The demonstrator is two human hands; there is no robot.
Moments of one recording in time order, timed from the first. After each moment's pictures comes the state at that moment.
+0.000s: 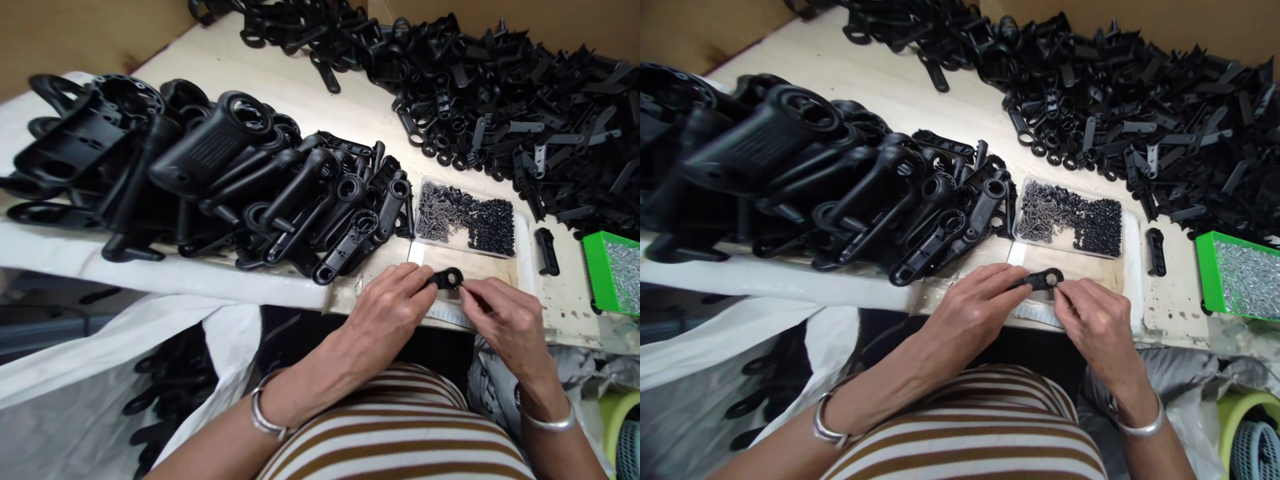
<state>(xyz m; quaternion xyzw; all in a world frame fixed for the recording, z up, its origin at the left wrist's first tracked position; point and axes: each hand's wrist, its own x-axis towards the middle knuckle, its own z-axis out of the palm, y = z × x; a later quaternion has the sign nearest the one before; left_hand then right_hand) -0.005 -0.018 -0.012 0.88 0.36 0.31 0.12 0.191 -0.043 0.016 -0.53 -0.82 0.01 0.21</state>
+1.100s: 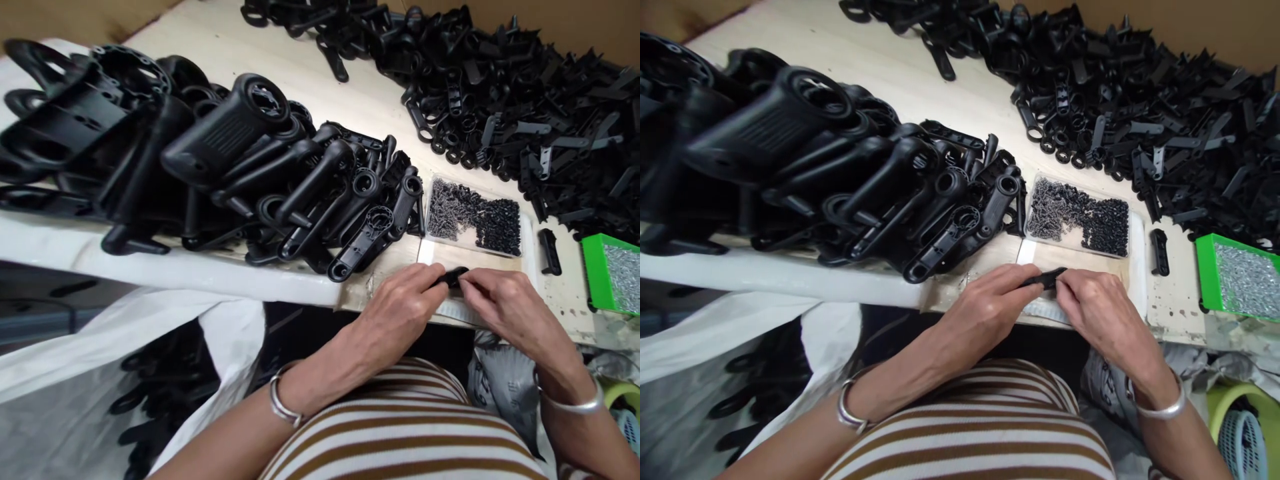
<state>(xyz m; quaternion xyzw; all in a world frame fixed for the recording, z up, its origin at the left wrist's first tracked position) -0.006 -0.019 -0.024 0.85 0.35 0.35 0.18 0.178 -0.023 0.044 -0.56 -0.81 0.16 0.00</state>
